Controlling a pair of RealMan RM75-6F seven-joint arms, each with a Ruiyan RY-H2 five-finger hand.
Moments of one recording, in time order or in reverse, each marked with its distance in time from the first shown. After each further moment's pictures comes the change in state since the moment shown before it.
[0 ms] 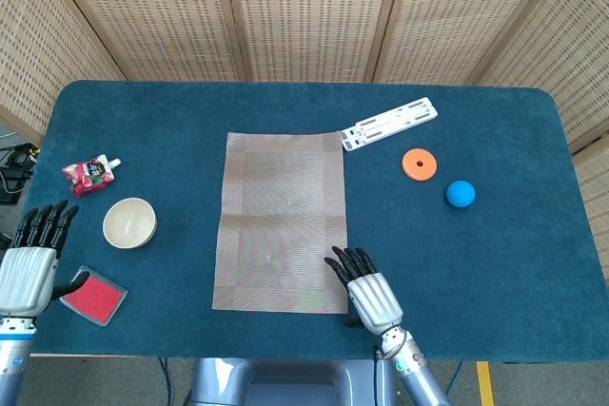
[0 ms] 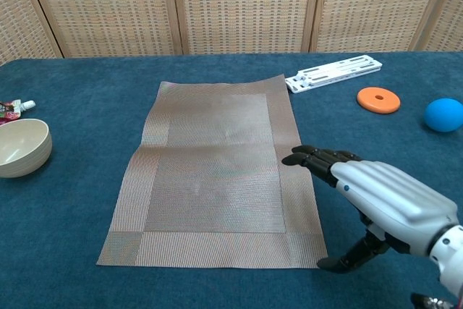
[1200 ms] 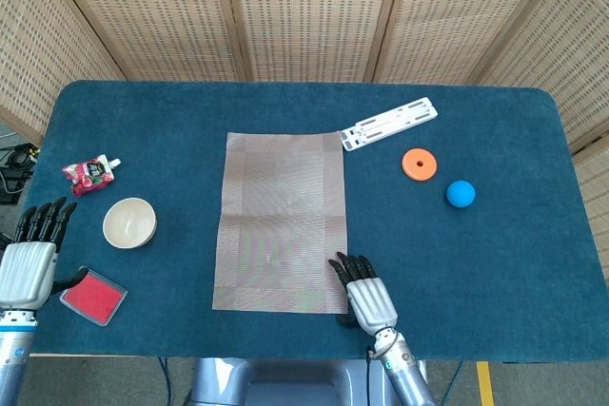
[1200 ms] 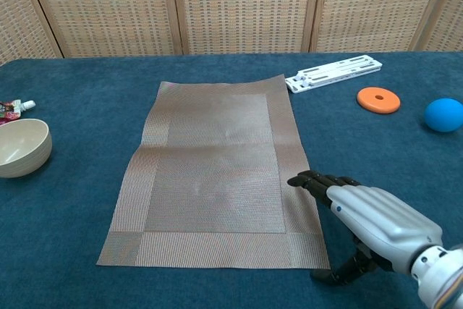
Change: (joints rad) left arm 0.000 -0.011 -0.041 0.022 -0.038 -0.061 -0.002; right arm 0.001 -0.086 -0.001 0.041 0.180 -0.016 -0.093
